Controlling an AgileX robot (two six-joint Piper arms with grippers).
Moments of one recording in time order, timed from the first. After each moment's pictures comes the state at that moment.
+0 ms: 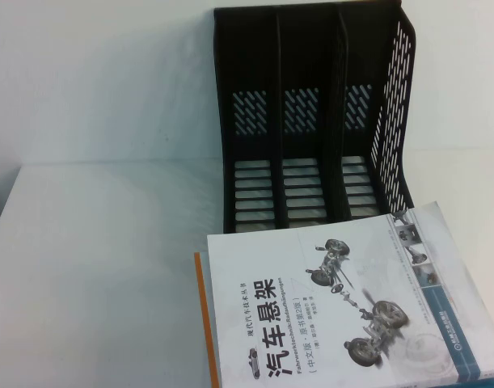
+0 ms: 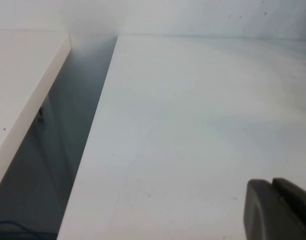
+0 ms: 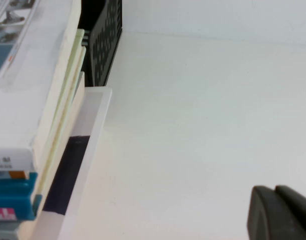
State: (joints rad) right arm -0.01 -0.01 0.02 0.14 0.43 -0.21; left arm -0.01 -0.01 0.01 0.11 0.38 -0.22
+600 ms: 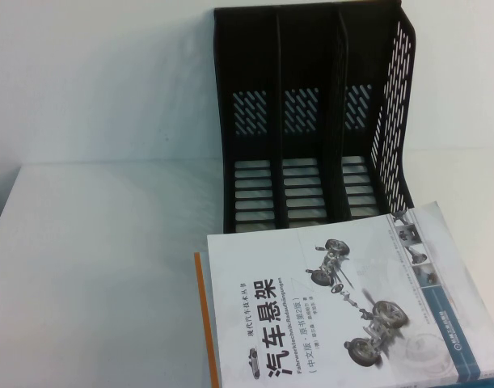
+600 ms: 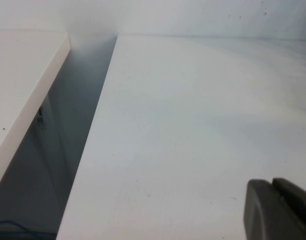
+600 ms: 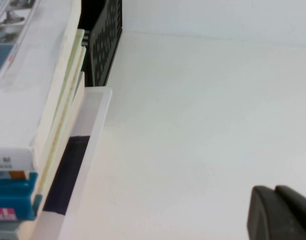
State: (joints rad) right arm -0.01 -0.01 0.02 0.14 0.43 -0.21; left arm -0.01 -0.01 0.01 0.10 0.38 -0.22
